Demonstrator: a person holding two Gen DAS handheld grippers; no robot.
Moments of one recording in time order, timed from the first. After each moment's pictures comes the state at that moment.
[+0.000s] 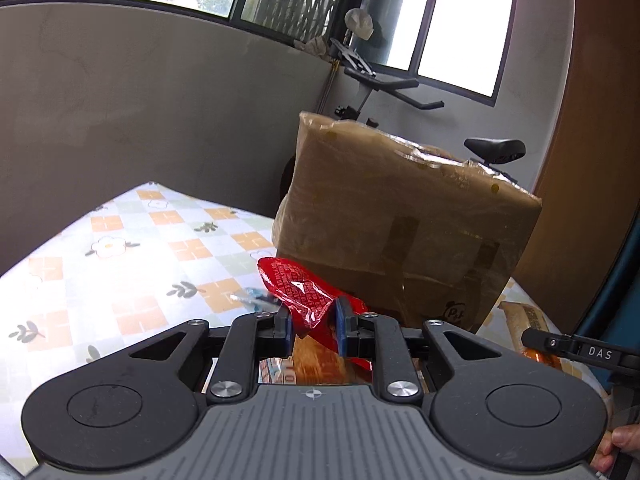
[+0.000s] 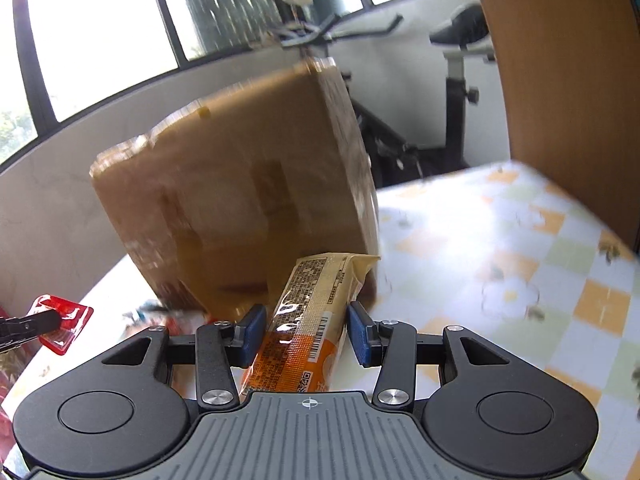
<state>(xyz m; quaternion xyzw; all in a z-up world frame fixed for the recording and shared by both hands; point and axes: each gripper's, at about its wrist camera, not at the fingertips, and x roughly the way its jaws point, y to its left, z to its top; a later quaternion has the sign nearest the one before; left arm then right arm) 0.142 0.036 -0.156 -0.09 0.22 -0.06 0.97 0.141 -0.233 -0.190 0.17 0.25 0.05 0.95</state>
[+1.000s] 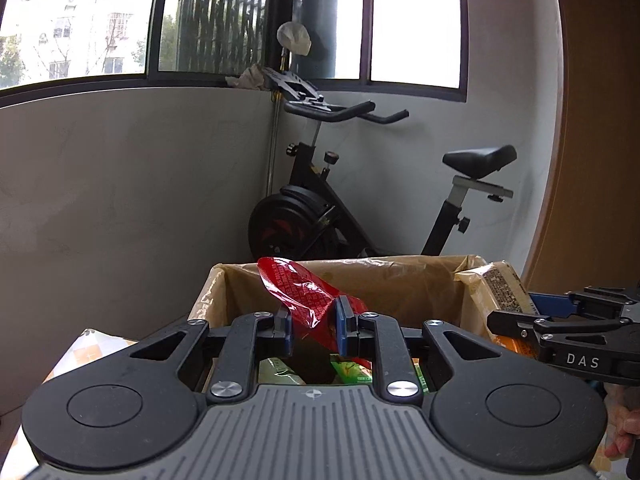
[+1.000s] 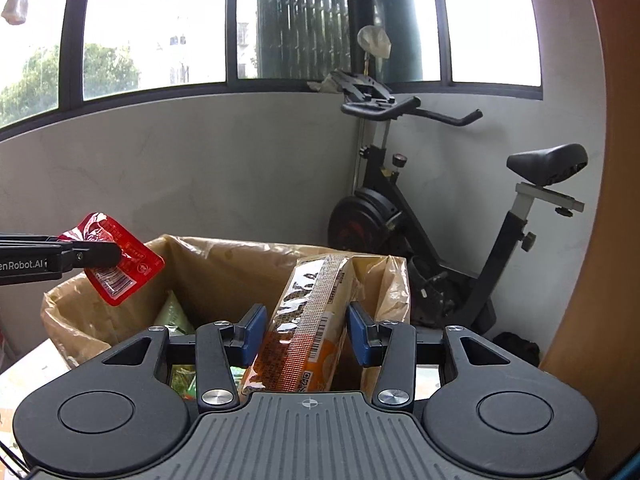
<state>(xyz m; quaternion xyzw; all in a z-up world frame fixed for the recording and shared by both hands) 0.341 -0.037 -0.056 0.02 0.21 -0.09 0.97 0.338 -0.226 -0.079 0.03 0.23 0.07 0.97</state>
